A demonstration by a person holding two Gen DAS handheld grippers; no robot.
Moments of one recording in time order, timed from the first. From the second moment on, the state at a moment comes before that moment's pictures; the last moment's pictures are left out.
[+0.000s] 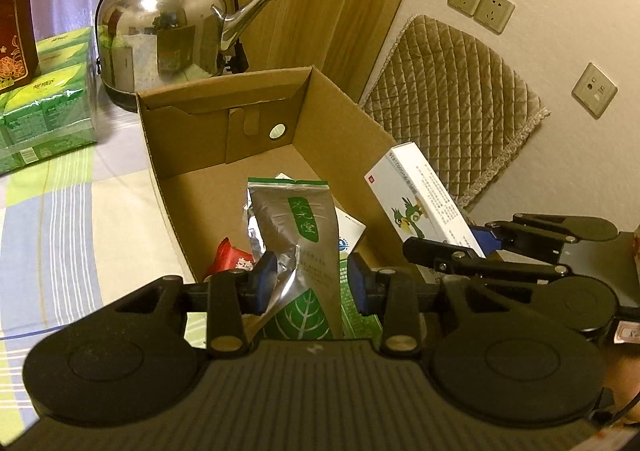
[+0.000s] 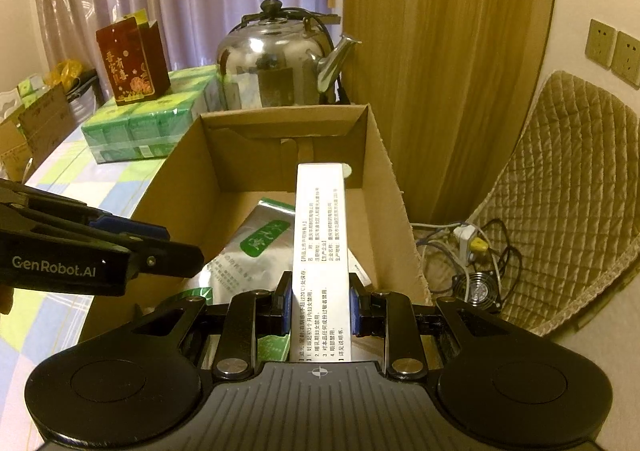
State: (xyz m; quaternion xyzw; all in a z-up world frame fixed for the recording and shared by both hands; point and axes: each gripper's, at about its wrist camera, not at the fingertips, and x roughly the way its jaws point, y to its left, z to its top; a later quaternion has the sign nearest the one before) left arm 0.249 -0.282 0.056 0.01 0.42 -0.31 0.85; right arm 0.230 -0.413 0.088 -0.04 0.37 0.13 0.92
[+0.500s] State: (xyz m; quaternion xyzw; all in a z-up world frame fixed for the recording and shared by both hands) left arm 0.235 -0.255 0.067 0.04 0.39 -0.29 0.88; right arm 0.239 -0.404 0.084 -0.04 0.38 0.13 0.92
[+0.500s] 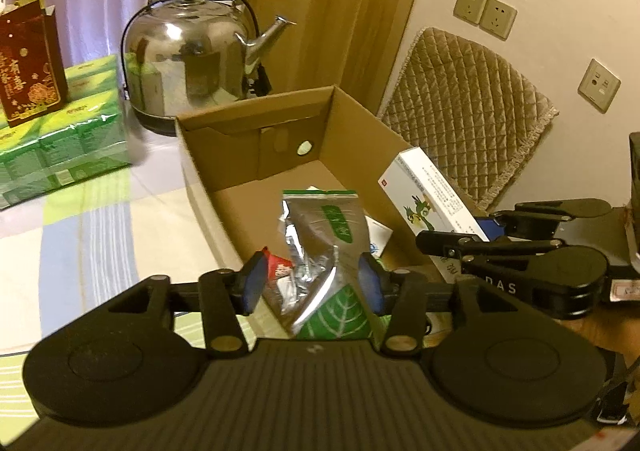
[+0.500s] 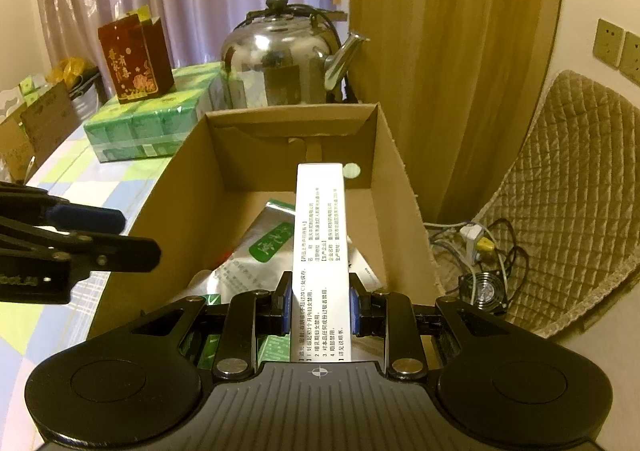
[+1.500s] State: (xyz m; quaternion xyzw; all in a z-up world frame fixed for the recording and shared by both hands) left arm 0.214 -0.240 0.077 0.03 0.37 -0.29 0.88; right arm 0.225 -0.403 0.095 -0.03 0.37 0.12 0.92
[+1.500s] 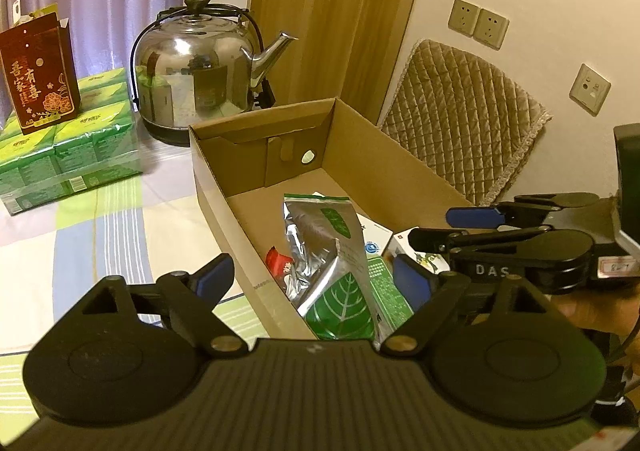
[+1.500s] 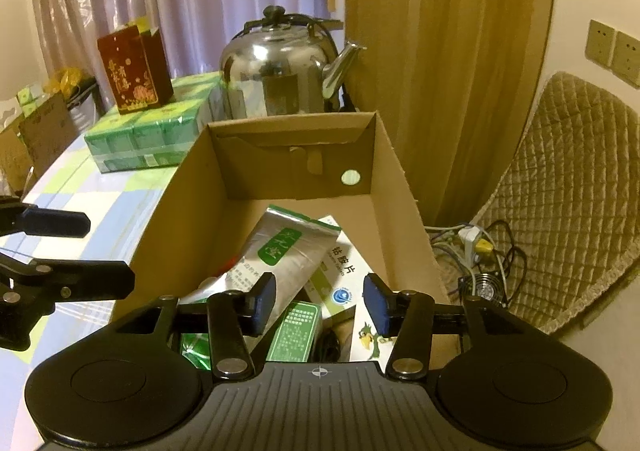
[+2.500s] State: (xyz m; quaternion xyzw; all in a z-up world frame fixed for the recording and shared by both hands) left arm 0.115 -0.205 0.096 -0.01 0.37 -0.23 0.90; right arm 0.106 -0.423 0.137 0.00 0.35 0.10 0.93
